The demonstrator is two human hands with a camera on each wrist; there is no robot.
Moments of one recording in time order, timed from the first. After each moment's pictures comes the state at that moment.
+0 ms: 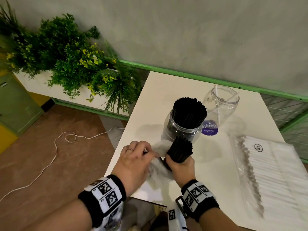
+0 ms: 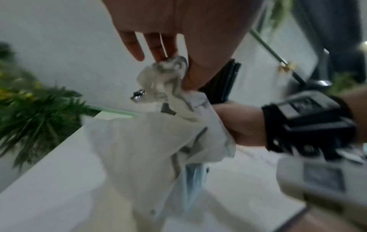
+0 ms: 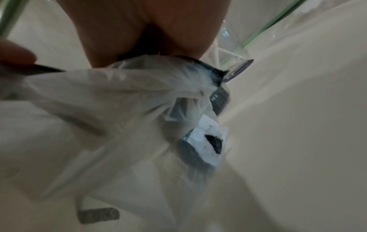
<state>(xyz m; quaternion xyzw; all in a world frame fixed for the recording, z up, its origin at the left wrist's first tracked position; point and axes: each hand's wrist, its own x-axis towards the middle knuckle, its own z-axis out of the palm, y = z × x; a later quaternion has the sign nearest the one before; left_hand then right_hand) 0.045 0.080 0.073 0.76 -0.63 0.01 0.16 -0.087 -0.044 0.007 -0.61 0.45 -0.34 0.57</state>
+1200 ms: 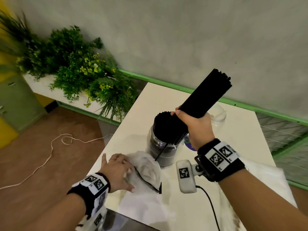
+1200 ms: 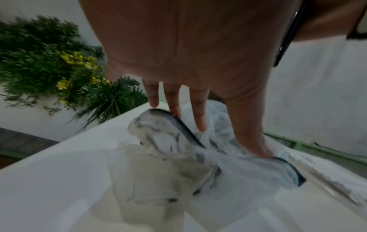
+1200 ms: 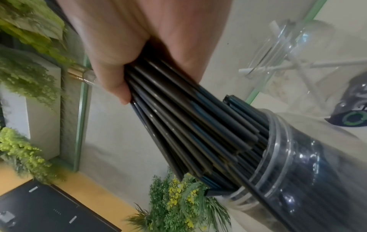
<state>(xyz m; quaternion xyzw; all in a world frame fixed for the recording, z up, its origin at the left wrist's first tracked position) 0.044 0.037 0.041 0.83 -0.50 -0.24 -0.04 -0.089 -0.165 0.177 -0.58 0.27 -0.39 0.66</state>
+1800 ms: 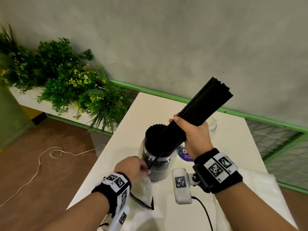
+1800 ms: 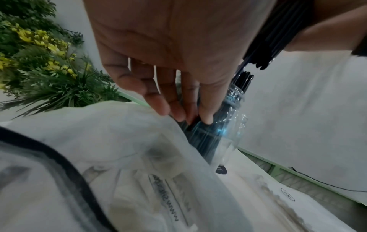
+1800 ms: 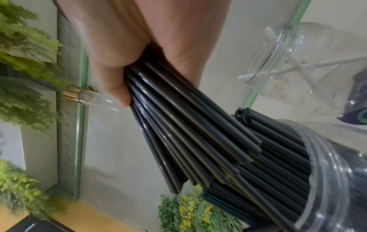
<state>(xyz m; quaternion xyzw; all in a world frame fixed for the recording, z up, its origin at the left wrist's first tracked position) 0.029 -0.051 0.071 0.85 -0.47 -0.20 0.11 -0.090 -0.183 0.192 -0.53 0.26 -0.41 0.70</state>
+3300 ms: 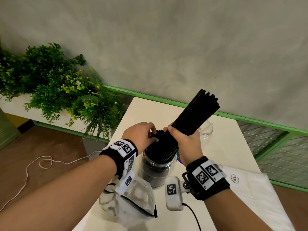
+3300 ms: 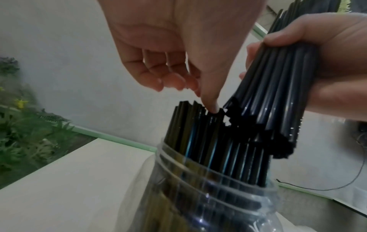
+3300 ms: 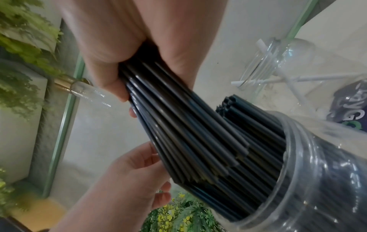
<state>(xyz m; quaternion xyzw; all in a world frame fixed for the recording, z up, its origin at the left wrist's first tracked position) 0.078 -0.106 0.151 0.79 -0.56 -0.07 0.24 -0.072 -0.169 0.175 -0.56 0.28 -0.43 0.65</state>
